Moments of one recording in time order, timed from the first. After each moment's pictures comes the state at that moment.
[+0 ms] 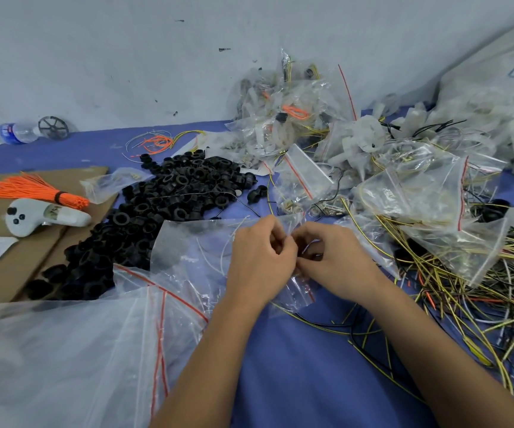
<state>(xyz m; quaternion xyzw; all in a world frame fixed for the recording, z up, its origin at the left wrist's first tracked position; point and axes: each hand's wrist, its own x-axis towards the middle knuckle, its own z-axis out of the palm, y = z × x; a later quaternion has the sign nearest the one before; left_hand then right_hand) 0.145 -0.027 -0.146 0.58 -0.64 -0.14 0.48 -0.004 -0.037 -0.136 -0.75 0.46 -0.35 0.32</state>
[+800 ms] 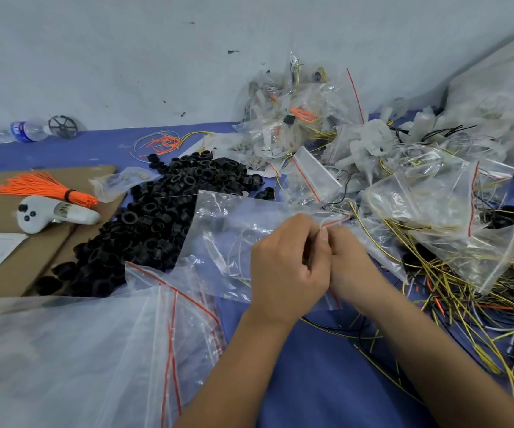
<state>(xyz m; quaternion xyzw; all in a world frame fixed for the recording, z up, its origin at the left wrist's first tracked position) 0.120 -0.004 -0.134 0.46 -0.66 0.01 0.59 0.010 -0.020 -0.120 -0.68 0.35 -0.43 0.48</state>
